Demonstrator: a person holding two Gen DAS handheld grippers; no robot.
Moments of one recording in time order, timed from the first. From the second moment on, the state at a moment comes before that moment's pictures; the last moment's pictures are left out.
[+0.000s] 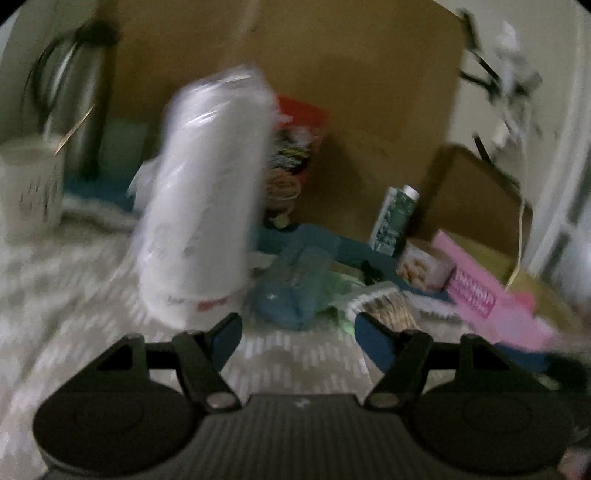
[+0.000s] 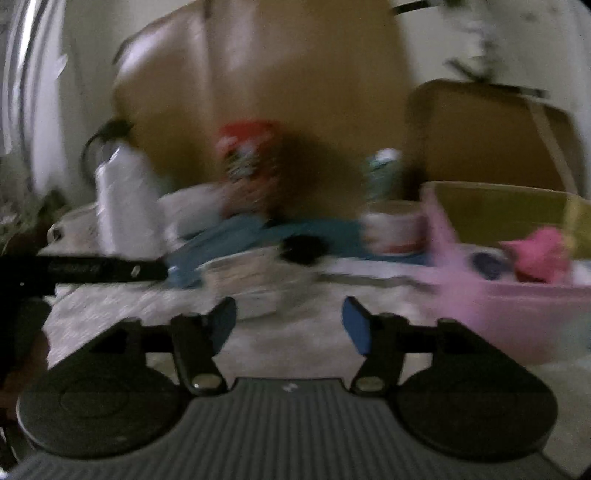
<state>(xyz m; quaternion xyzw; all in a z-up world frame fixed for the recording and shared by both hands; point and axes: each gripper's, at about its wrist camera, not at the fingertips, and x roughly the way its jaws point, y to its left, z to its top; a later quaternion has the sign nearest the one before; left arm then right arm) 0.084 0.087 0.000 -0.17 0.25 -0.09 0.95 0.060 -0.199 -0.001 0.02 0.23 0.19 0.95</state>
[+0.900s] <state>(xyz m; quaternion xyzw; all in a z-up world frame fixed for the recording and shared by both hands) 0.074 0.009 0.002 -0.06 0.27 -0.22 0.94 -0.019 -0.228 -0.033 -0.14 0.24 0.10 0.95</state>
